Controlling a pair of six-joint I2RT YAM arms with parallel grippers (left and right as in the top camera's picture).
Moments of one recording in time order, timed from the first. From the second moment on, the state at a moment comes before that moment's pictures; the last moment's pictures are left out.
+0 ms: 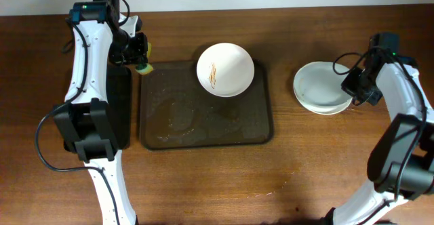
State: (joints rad) left arm 0.04 2.35 2.35 -1.41 0.27 -0.03; right arm -0.30 1.94 1.45 -0.86 0.08 0.40
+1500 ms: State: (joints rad) left arm 0.02 2.35 2.35 -1.44 0.27 -0.03; right arm 0.43 2.23 1.65 -0.73 -0.25 0.64
